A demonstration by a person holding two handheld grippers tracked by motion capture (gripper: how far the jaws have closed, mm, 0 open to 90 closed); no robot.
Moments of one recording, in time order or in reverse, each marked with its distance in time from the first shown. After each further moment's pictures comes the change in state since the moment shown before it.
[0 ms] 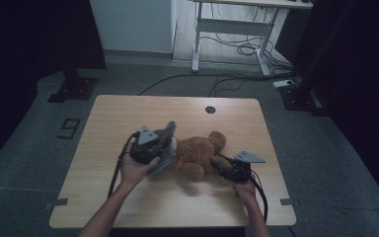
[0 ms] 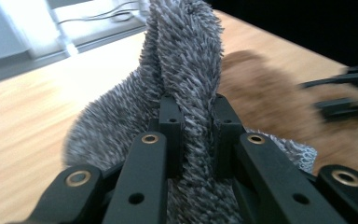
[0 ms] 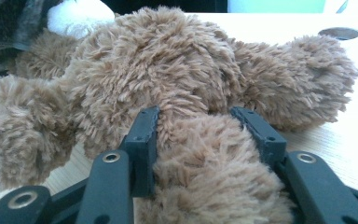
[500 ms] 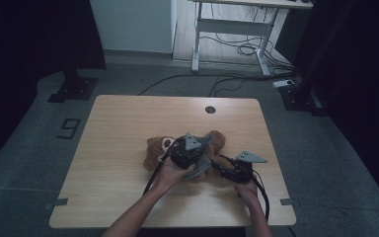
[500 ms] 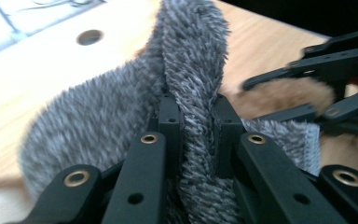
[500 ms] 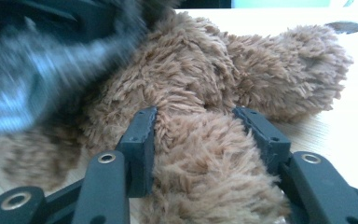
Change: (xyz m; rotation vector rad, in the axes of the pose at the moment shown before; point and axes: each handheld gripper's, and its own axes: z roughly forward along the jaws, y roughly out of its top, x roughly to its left) left arm -0.049 0.003 0.061 0.101 -0.018 0.083; right arm -0.005 -0.001 -0.003 0.016 0.018 0.008
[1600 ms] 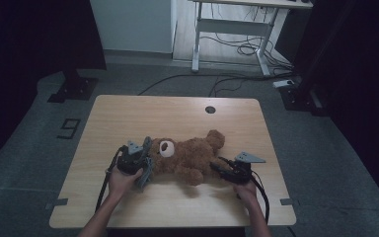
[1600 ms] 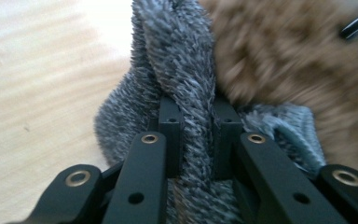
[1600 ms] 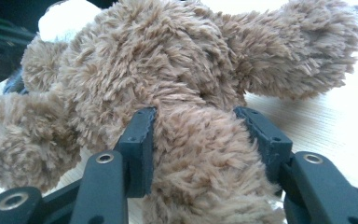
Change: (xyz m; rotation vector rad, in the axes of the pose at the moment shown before) left arm 0.101 -0.118 -0.047 0.108 0.178 -0.249; right arm 0.000 -0.005 0.003 0.022 0.024 0.032
